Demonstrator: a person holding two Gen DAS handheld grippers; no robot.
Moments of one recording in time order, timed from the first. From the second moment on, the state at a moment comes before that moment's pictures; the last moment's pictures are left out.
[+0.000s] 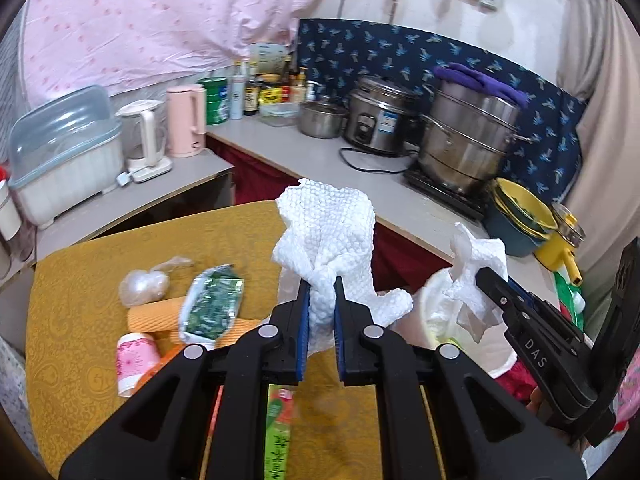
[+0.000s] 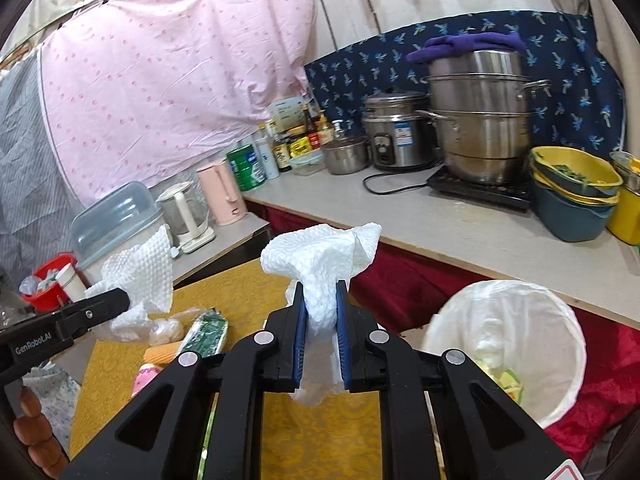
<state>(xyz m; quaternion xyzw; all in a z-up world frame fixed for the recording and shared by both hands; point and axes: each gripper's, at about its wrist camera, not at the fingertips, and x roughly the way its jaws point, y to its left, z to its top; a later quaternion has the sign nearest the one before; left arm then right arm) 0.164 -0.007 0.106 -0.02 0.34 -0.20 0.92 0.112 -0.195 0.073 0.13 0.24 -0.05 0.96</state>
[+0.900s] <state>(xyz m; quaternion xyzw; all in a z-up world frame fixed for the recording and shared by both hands) 0.145 -0.211 0.059 0.08 0.37 -0.32 0.87 0.048 -0.353 0.024 0.21 0.25 -0.17 0.93</state>
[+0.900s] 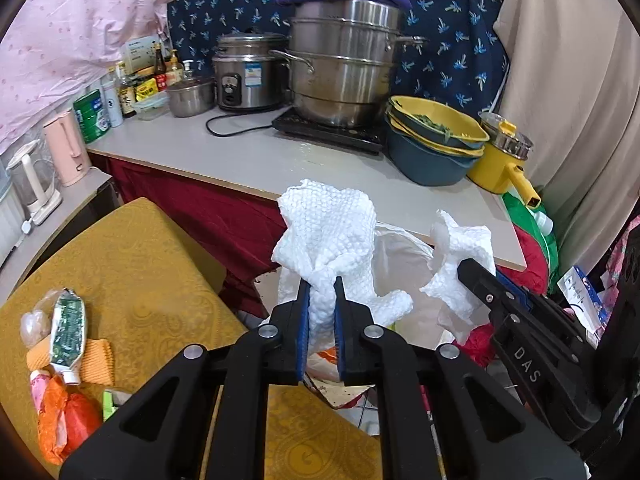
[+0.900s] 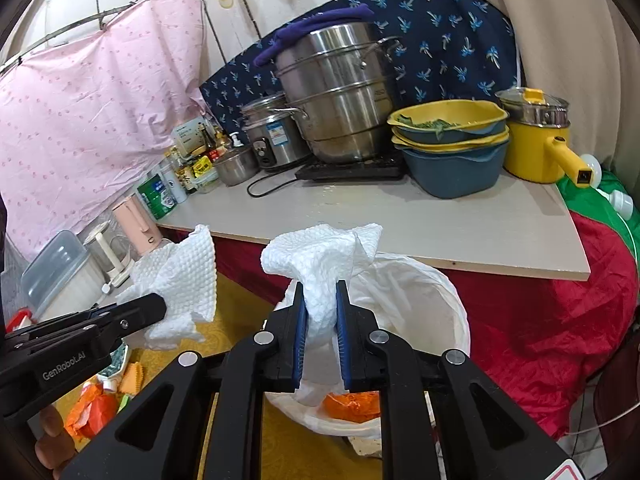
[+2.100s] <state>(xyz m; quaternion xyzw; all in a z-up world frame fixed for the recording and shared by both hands) 0.191 -0.275 -0.002 0.11 0.39 -0.29 0.87 0.075 -0.400 -0.033 0.25 0.26 -0.19 0.91</state>
